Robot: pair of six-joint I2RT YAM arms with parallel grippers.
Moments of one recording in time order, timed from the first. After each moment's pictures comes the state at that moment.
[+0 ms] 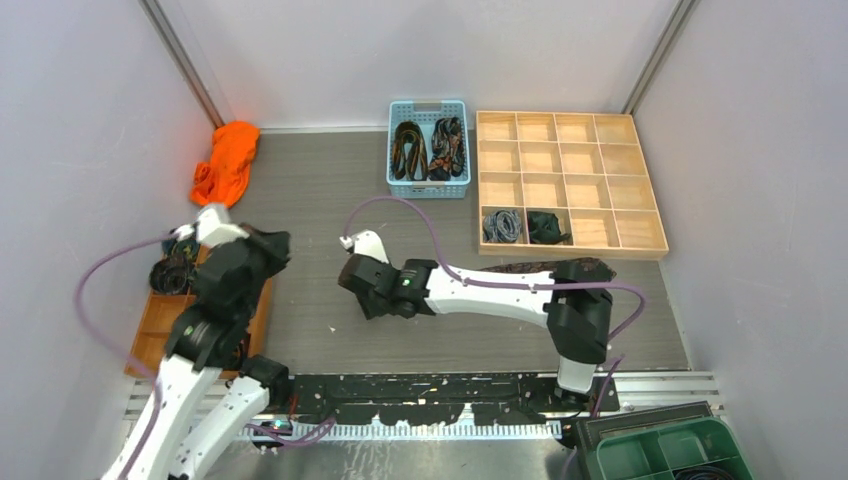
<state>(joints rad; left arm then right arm) -0.38 0.64 0.76 -0.46 -0.35 -0.76 1.24 1.75 1.34 -0.56 0.35 0.62</state>
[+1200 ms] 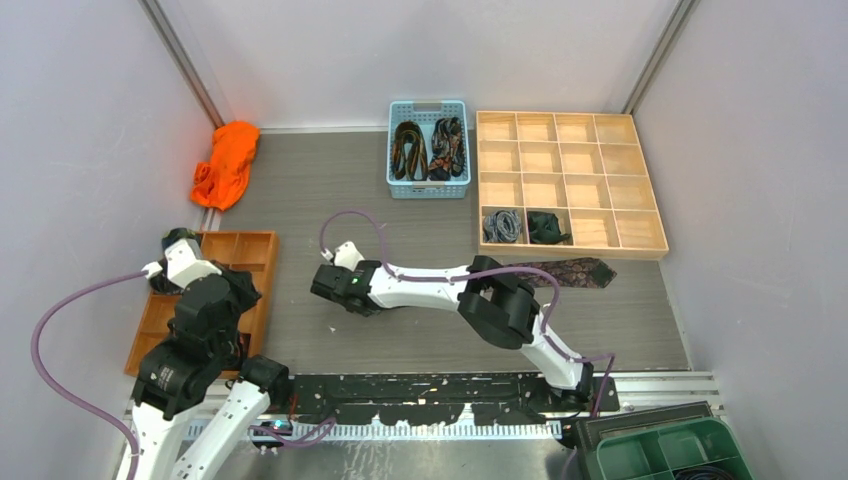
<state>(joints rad) -0.38 0.36 0.87 -0.96 -0.60 -0.67 1.23 2.22 1.74 -0.82 0.53 0.56</state>
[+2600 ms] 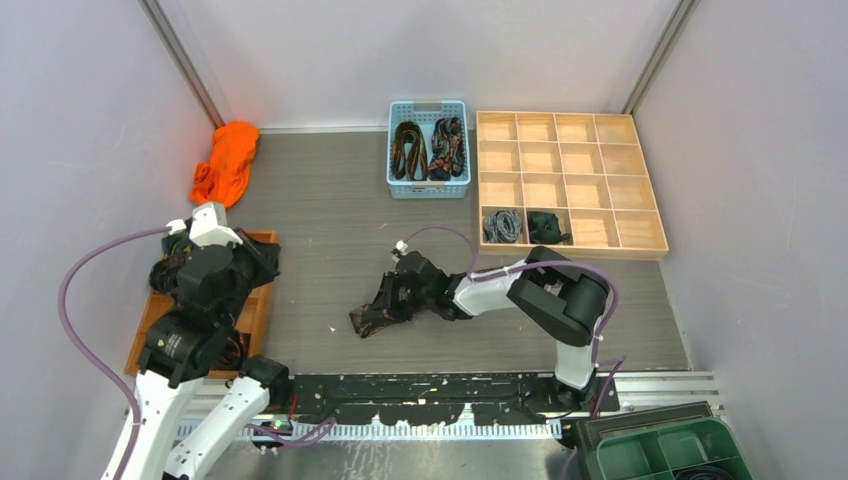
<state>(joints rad) -0.38 0.53 0.97 -0.80 -0.36 -0.58 1.01 1.86 0.86 0.36 -0.30 1.16</state>
